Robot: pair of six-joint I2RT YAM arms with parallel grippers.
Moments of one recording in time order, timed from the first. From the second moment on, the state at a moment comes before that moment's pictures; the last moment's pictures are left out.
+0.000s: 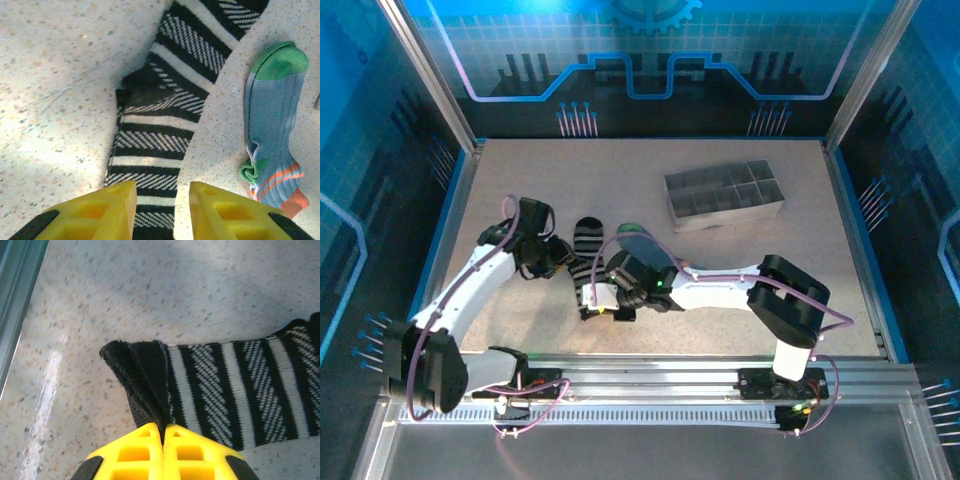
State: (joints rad) left arm -0.17 1.21 0.89 -0.84 0.21 -0.89; right arm 1.05 1.79 1.06 -0.13 -0.23 -0.54
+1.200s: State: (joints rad) left arm -0.23 1.14 0.54 -0.55 0.49 -1.19; right arm 0.92 2.06 1.32 -0.32 -0.50 -0.14
